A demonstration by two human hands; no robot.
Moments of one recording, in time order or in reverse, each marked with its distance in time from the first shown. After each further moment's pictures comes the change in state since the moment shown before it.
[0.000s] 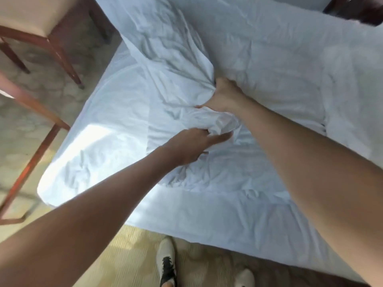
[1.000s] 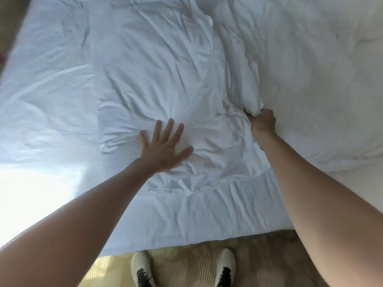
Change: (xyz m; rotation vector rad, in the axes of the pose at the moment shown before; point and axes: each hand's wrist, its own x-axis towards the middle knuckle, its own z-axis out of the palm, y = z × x) left_hand 0.161 0.195 0.121 0.105 -0.362 -0.341; right_hand -0.088 0.440 -0.068 0.718 0.549 0.561
